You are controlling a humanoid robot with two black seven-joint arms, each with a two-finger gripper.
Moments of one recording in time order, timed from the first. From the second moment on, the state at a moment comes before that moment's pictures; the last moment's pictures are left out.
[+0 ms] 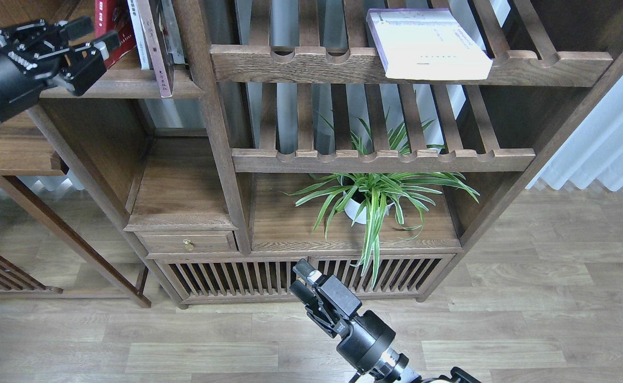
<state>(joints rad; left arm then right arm) -0.50 0.63 -1.34 -1.34 0.60 -0.49 0.23 -0.11 -0.04 0.80 1.31 0.19 0.58 -0.08</state>
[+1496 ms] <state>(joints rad) -0.07 0.32 -1.36 -1.26 0.44 -0.49 0.22 0.19 -0.04 1.25 1.38 0.19 0.37 -0.02</state>
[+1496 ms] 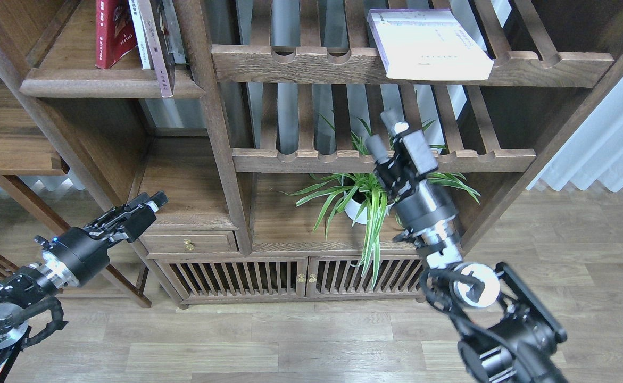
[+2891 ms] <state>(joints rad) -0.08 0.31 -1.37 -1.24 0.44 -0.49 0.21 0.34 -0.15 1.37 1.38 0.20 0.20 -0.02</state>
